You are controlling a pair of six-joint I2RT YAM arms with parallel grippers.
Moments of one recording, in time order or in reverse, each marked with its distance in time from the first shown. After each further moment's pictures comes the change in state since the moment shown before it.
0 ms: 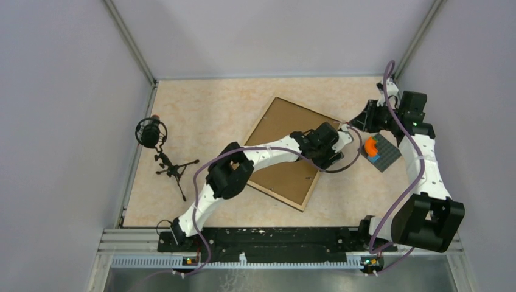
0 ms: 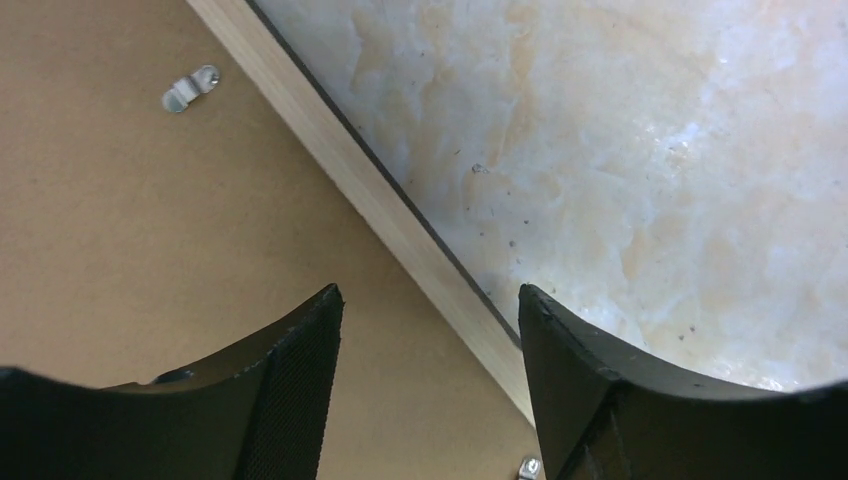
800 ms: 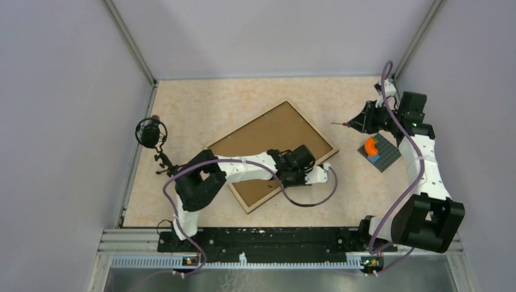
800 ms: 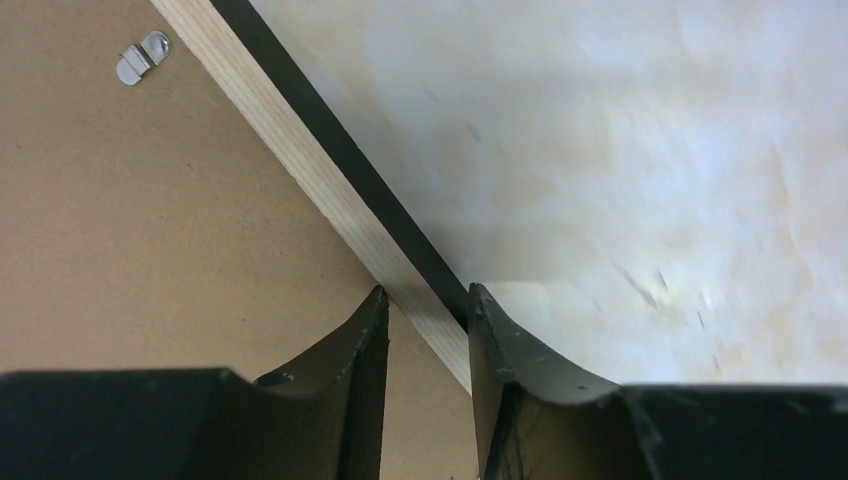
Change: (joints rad) left arm -0.058 -0.295 -0.487 -0.026 -0.035 0.385; right arm -0.002 -0.006 -0.012 0.009 -0.058 -0.035
